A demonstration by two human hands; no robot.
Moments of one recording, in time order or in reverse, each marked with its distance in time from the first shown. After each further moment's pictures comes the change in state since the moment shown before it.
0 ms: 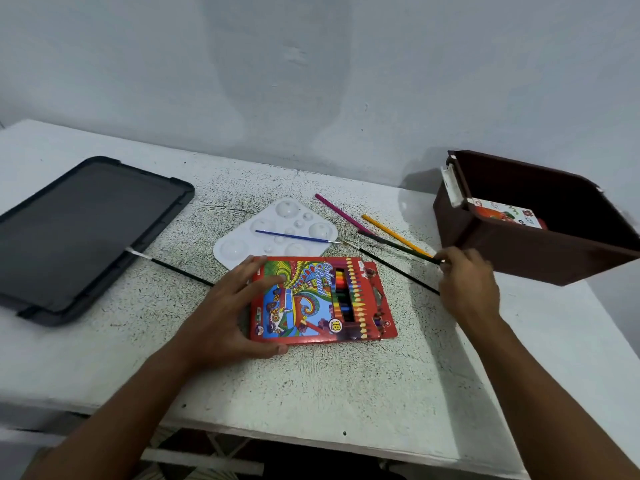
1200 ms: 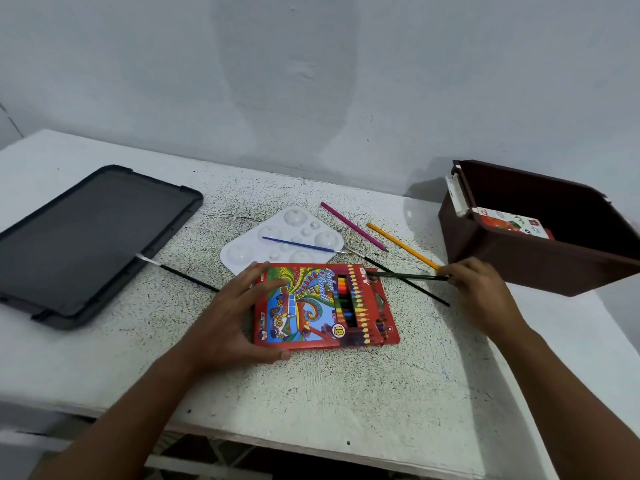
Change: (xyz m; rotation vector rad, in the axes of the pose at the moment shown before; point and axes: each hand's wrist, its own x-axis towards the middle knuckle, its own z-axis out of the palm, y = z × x) left_hand -0.001 0.002 -0.004 -0.077 0.017 -0.059; right_hand 0.016 0.043 0.003 0.105 -0.038 -0.392
